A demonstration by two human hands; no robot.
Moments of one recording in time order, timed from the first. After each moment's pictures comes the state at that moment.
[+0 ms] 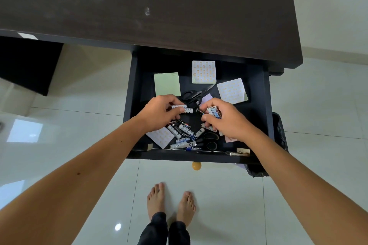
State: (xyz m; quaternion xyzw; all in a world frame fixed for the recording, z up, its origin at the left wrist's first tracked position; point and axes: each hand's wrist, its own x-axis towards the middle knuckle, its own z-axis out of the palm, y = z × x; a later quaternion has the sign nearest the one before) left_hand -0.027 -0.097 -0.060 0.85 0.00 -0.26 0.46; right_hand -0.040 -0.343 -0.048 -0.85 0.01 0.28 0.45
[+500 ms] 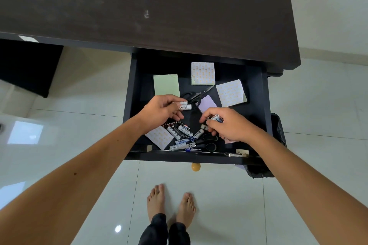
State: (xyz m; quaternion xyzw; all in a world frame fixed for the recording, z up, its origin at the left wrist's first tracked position) left_hand -0.024 -0.097 -0.058 0.74 0.03 -0.29 0.60; right_hand -0.041 -0.353 -0.044 -0.86 -0.02 0.33 0.38
